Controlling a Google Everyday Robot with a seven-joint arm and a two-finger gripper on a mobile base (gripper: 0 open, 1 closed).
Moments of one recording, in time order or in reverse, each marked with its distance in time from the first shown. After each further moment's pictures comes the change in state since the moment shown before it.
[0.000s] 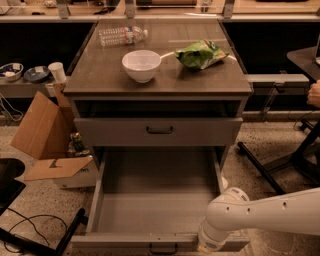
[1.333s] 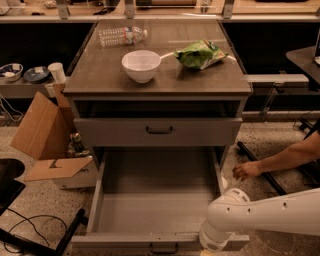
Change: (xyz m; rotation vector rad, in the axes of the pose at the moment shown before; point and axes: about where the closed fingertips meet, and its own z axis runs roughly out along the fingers) arm -0.001 -0.003 0.000 0.000 0.000 0.000
